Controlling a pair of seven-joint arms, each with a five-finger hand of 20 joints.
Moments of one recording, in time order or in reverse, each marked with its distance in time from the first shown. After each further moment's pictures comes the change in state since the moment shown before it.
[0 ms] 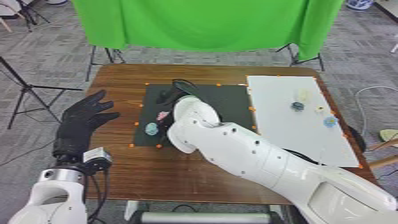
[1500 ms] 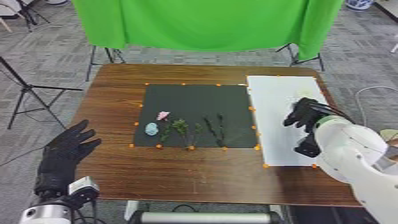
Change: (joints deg) left arm 16.0 -3.8 -4.2 -5.2 -1.5 4.9 3.3; right arm -42.7 42.0 47.6 -32.1 -14.5 -30.5 -5.7
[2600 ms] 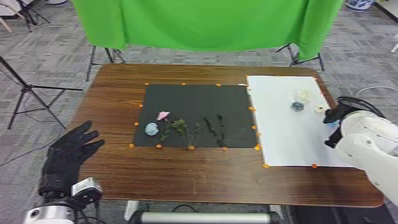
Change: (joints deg) left arm -0.2 -0.3 1.0 0.1 0.1 -0.4 0.1; right arm 6.9 6.4 -4.2 11.5 0.6 5.3 8.4
